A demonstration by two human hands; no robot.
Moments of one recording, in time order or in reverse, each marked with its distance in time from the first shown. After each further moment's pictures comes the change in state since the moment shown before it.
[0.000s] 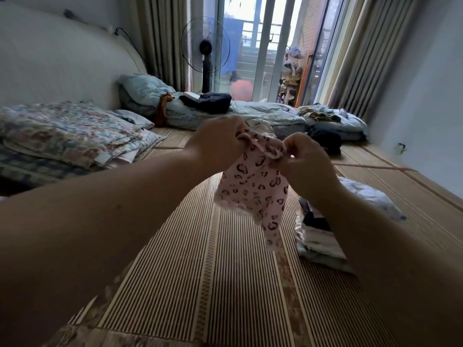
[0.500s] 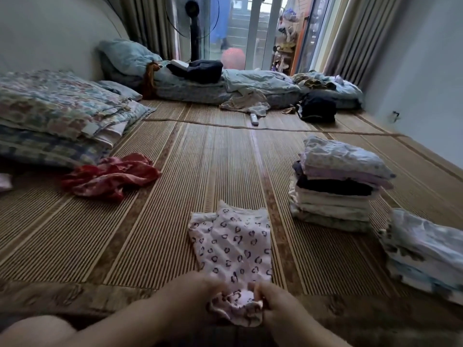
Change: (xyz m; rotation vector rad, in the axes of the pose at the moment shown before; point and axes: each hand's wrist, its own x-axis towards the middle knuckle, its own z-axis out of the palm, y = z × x) left_hand -0.261 -0.022 0.080 -0.172 -0.868 0.035; right_hand -0.246 0.097 0.064 0.086 -0.719 0.434
